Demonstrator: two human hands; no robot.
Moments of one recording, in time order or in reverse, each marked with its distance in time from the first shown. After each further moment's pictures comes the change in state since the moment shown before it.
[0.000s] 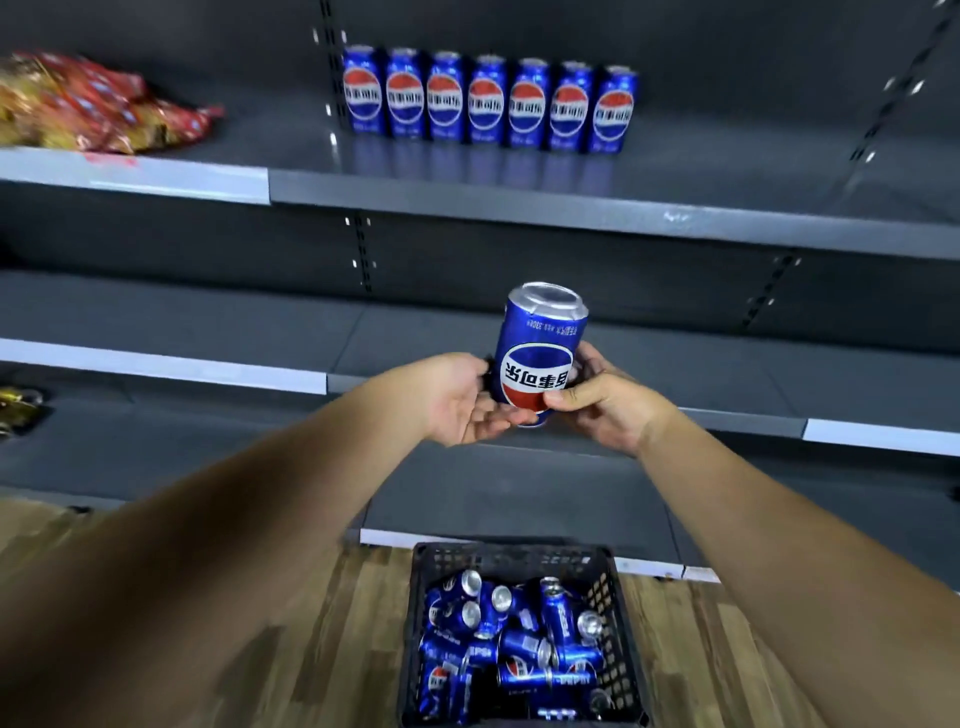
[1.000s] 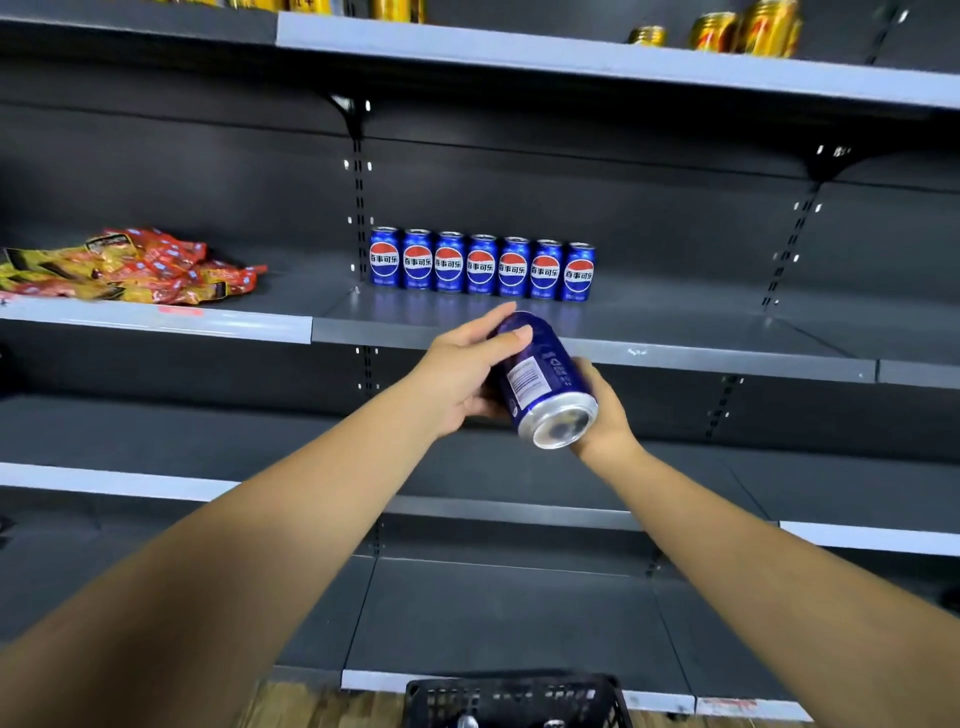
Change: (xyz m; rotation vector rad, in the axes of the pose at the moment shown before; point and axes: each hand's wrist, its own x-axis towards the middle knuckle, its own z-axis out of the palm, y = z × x) left_hand -0.103 0.072 -0.006 -0.110 0.000 0.732; right_hand -0.013 -0.076 0.103 -0.288 0.629 -0.311
